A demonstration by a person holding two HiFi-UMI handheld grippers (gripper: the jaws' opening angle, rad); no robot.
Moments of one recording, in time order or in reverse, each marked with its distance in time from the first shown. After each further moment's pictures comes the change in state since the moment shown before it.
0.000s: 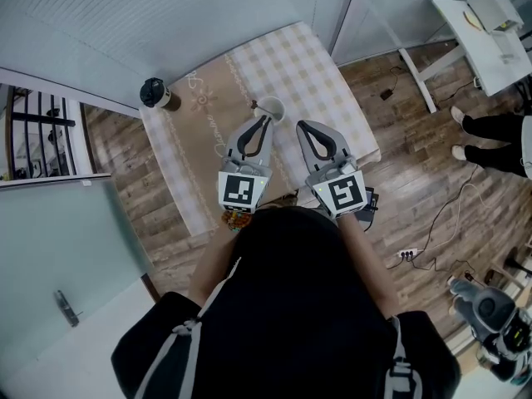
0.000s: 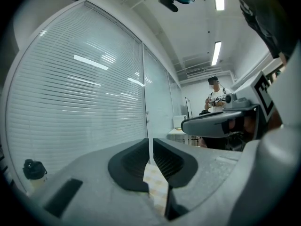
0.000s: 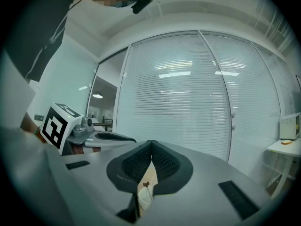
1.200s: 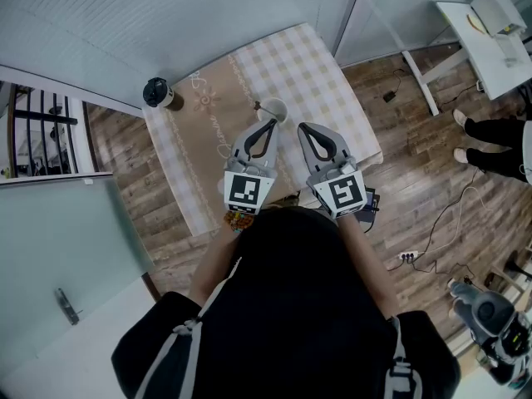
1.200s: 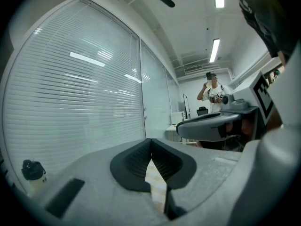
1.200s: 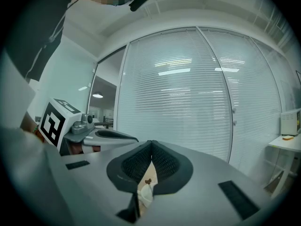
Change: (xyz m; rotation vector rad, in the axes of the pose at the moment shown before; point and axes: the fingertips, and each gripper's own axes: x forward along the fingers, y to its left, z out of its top) left arm 0.006 -0.006 -0.009 0.015 0.047 -0.031; right arm 0.007 0.000 -0.016 0.028 0.037 0.007
